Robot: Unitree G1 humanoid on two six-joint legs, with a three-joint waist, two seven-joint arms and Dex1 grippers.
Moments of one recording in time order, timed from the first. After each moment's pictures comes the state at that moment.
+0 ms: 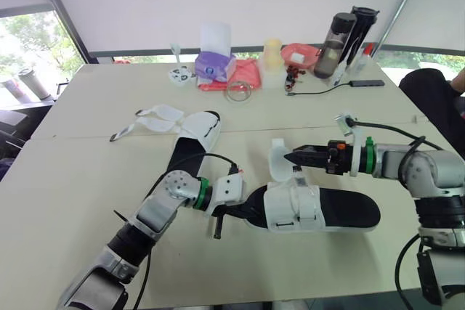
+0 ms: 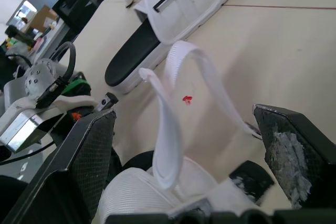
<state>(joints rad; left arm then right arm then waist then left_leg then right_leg) -0.49 0.41 -0.47 0.05 -0.11 0.18 -1.20 -0.60 -0.73 -0.05 0.12 0.73 1.11 1.01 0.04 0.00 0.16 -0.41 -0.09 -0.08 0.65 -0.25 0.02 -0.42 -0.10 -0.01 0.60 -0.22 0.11</state>
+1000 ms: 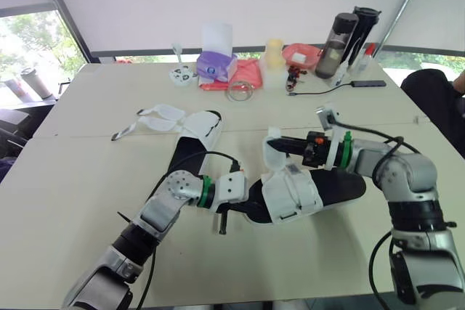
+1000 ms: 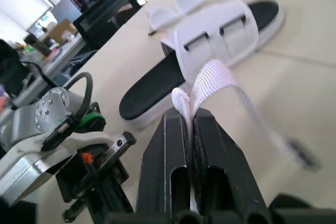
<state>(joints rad) -0.48 0.38 -0.46 0.07 -0.10 0.12 -1.13 -0.54 -0.60 -0.08 -0.10 0.66 0.89 0.91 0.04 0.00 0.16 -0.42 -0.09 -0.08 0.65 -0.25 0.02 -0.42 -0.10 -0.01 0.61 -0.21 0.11</state>
